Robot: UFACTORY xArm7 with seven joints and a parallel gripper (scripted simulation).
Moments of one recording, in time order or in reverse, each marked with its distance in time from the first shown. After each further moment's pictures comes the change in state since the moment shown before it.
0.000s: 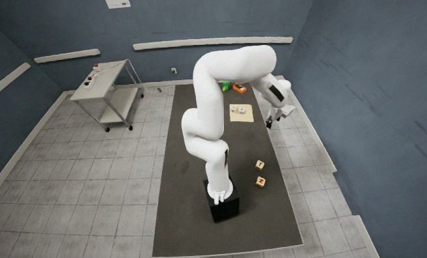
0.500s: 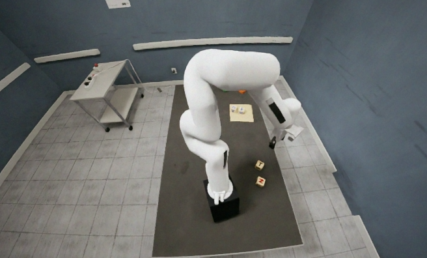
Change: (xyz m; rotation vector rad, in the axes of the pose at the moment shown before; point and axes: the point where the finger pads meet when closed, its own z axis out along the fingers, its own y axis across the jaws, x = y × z) arm 0.100 0.104 0.010 -0.032 -0.018 0.012
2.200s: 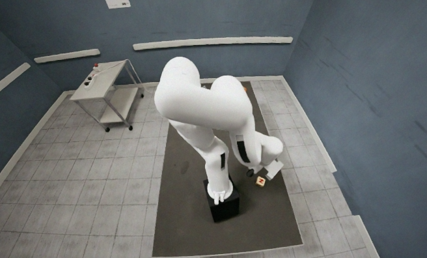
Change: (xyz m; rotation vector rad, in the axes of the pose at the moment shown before) arm 0.017 0.195 0.045 0.015 -0.159 -0.046
